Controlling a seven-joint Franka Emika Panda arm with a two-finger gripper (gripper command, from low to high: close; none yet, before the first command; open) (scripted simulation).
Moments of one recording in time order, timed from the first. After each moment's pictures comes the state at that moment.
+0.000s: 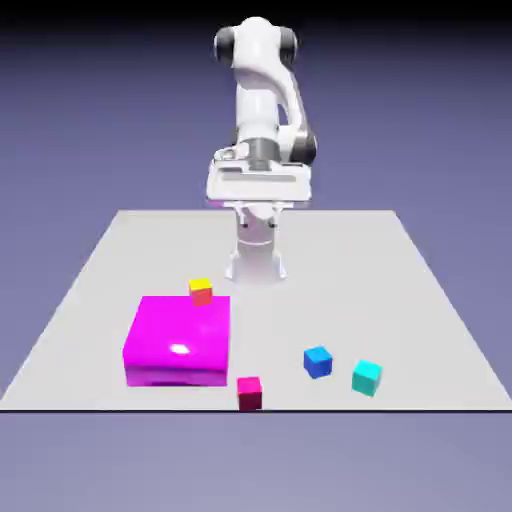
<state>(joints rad) 0.03 -0.54 -0.01 -2.80 0.01 3.03 0.79</state>
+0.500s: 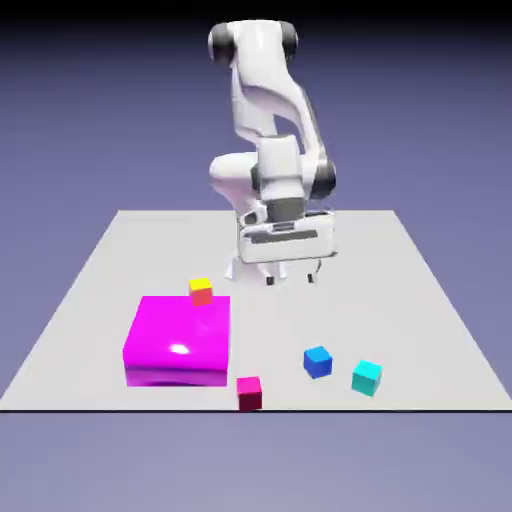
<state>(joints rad) 0.27 -0.19 -0.10 -2.69 0.08 2.90 1.45</state>
